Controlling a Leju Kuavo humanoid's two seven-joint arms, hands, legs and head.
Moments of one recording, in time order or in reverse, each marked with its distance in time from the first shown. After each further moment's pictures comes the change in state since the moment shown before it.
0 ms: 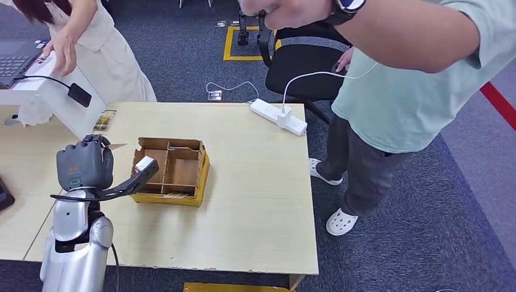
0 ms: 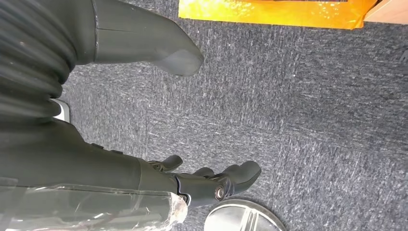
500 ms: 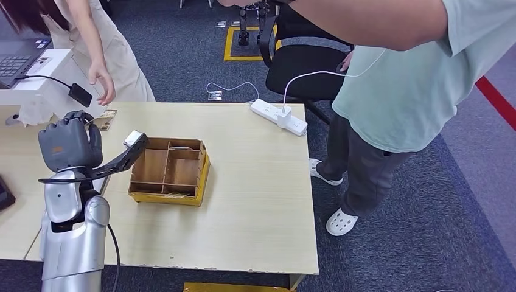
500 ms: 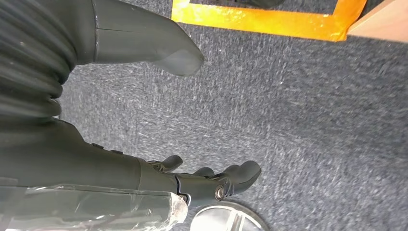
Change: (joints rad) left arm -0.141 -0.019 0.055 0.044 0.041 0.054 -0.004; right arm -0.026 0.005 0.030 0.019 0.012 0.008 -0.003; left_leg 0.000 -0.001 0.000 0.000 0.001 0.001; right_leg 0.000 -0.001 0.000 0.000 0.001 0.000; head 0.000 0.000
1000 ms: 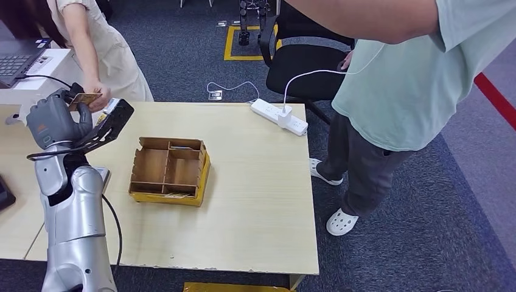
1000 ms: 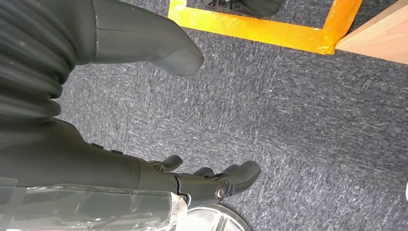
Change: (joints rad) left arm -0.193 -0.062 0.147 0.131 0.128 -0.040 -0.068; right arm -0.013 0.001 0.051 0.019 -0.017 0.008 0.000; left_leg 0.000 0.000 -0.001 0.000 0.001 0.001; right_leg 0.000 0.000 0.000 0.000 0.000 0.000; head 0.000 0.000
